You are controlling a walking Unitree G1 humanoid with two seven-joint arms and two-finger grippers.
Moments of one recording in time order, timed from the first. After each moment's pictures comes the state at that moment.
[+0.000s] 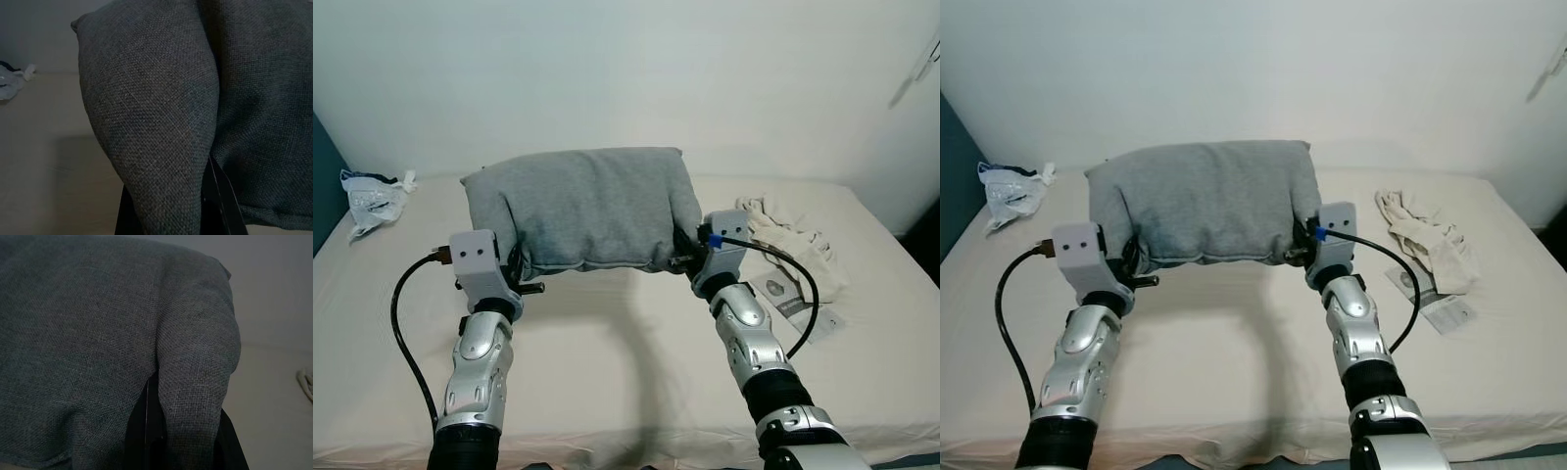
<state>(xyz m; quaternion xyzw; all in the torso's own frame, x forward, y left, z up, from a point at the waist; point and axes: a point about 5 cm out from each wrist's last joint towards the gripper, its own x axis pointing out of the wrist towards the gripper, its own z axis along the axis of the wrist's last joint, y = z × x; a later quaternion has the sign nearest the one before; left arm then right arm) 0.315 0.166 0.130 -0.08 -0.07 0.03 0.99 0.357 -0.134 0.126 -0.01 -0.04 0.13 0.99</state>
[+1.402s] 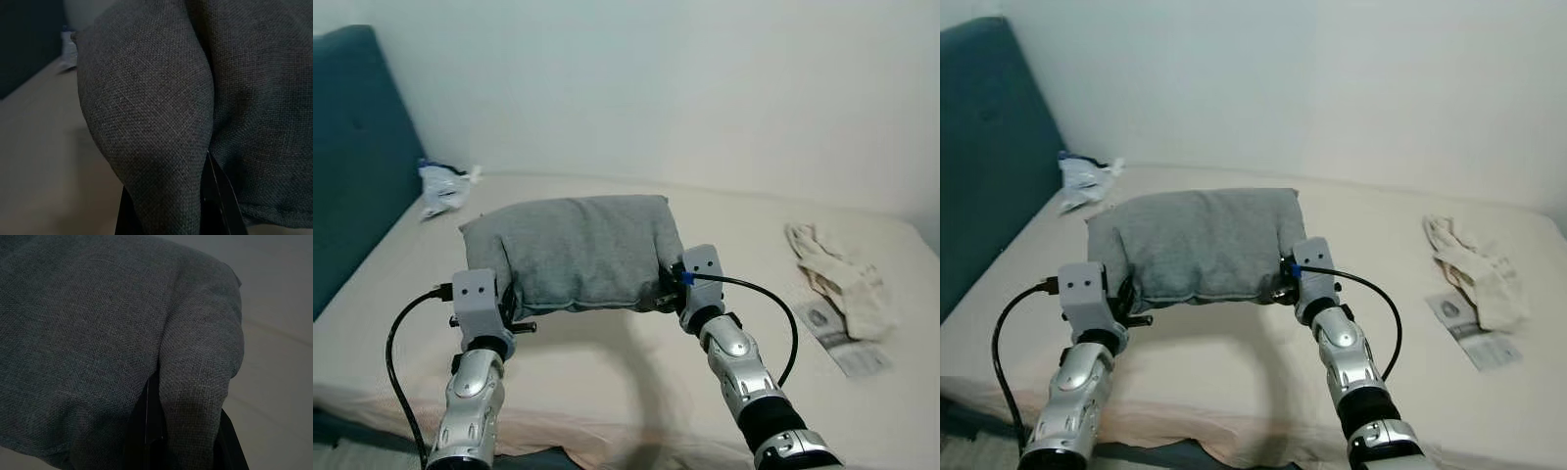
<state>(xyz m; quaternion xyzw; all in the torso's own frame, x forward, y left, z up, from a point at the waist) 0.293 0.172 0.083 -0.04 0.00 0.03 1.00 0.338 -0.121 0.086 -0.06 0.02 0.17 0.98</state>
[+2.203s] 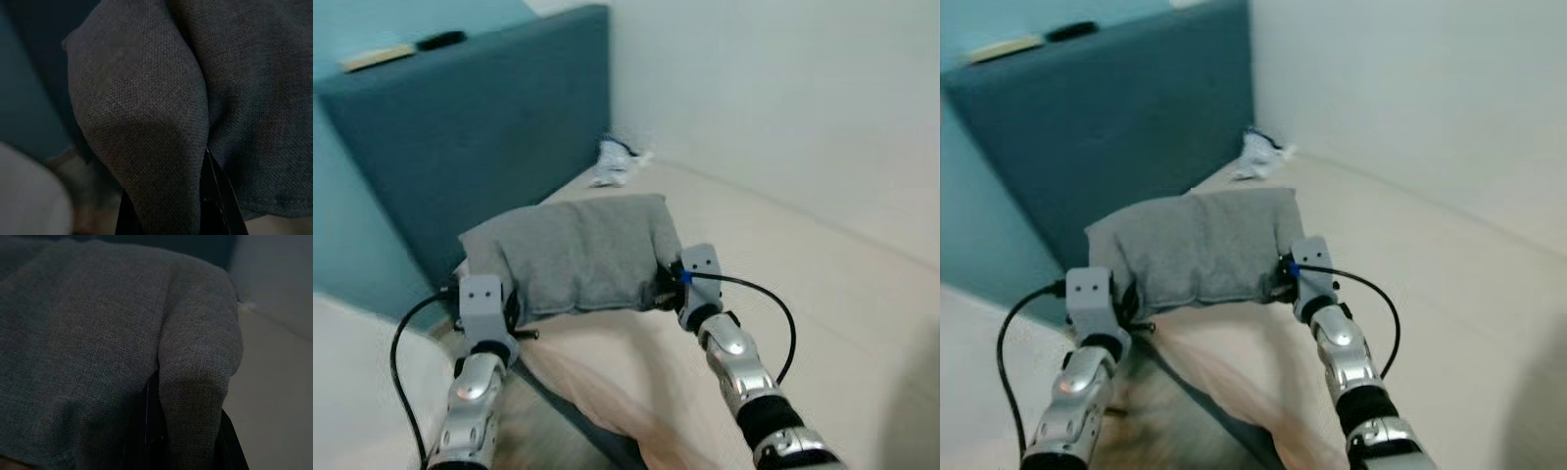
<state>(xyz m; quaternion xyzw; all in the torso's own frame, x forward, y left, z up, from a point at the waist) 0.290 0.172 0.075 -0.02 0.02 0.02 1.00 0.341 -0.115 0.090 -0.05 0.02 0.17 0.98</state>
